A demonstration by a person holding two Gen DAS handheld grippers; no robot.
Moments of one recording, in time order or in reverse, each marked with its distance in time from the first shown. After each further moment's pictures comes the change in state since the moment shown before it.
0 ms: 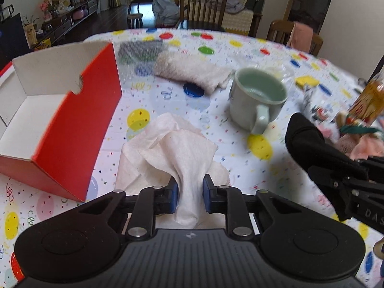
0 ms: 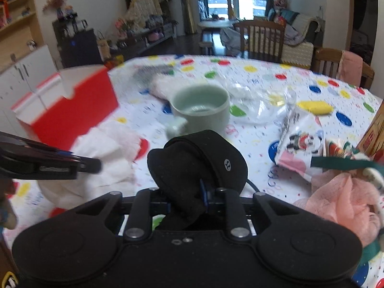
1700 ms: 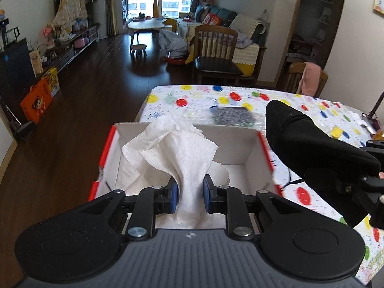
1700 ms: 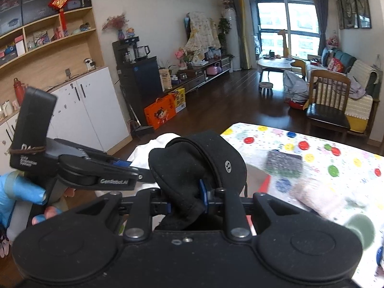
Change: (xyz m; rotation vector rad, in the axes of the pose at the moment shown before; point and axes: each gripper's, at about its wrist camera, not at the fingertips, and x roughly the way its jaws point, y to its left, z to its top) left arm -0.100 0.265 0.091 0.050 -0.150 -0.054; right arm 0.031 0.245 0.155 -0.118 -0.140 0.209
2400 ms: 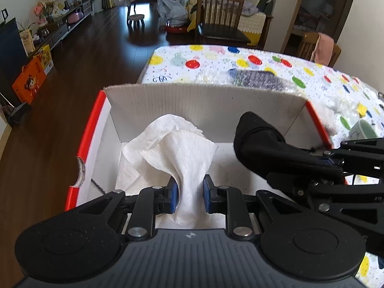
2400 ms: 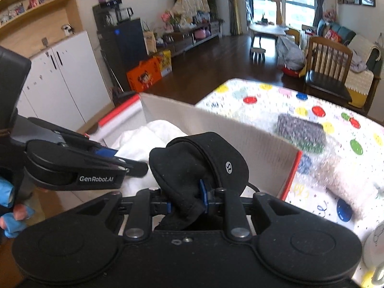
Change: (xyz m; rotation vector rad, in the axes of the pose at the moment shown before) left arm 0.107 0.043 -0.007 0.010 0.157 -0.005; right arm 0.129 0.002 -0.021 0.026 0.194 -0.076
